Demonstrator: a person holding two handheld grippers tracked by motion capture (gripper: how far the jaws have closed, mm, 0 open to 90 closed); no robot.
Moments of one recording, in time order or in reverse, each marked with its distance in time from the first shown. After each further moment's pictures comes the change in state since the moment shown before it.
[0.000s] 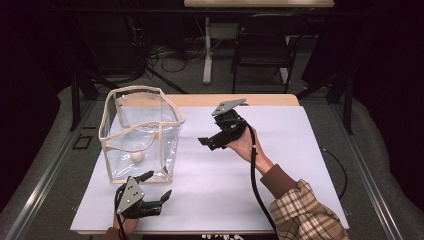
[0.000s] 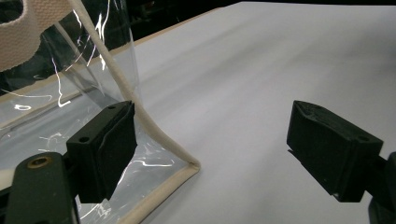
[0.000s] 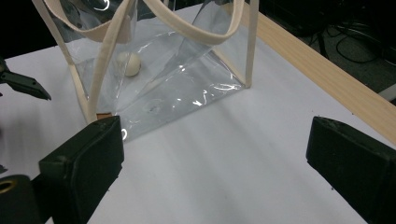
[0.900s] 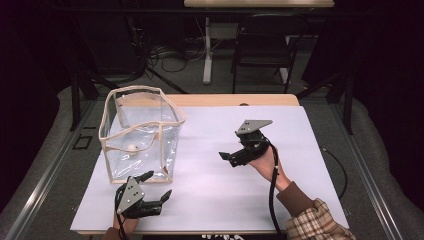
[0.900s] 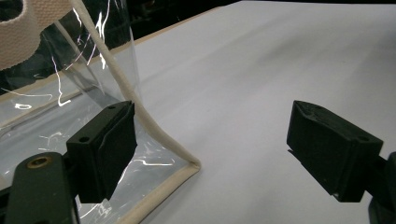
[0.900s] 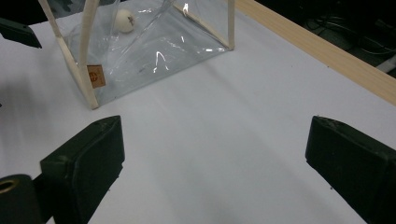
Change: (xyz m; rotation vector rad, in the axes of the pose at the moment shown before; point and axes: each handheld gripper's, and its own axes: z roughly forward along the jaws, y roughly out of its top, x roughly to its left) left arm 0.000 0.000 0.000 0.004 0.003 0.004; right arm 0.000 -0.068 -0.037 -0.029 -0.061 0.030
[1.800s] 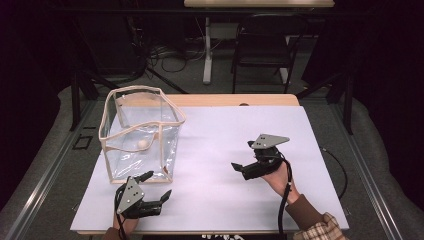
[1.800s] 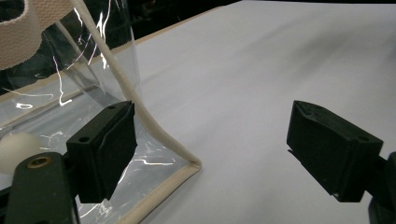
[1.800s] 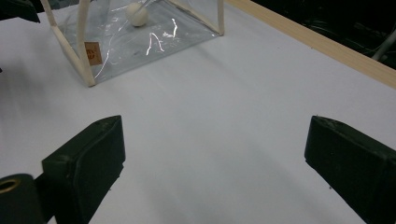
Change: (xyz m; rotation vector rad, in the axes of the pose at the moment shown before) left arm 0.000 0.000 -0.001 0.003 -0.001 0.000; right arm 0.006 -0.044 -0.026 -0.045 -0.046 0.012
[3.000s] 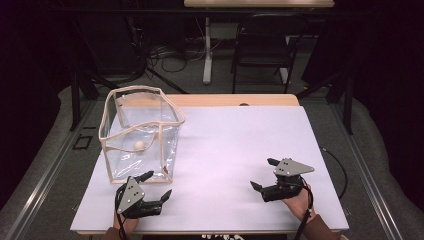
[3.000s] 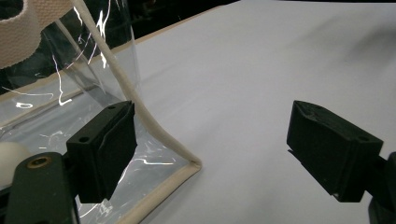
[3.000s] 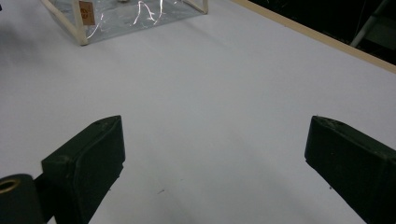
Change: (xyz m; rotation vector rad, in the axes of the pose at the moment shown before) left arm 0.000 0.000 0.001 0.001 0.003 0.000; right arm 0.010 -0.069 -0.045 -0.049 -0.084 -0.021
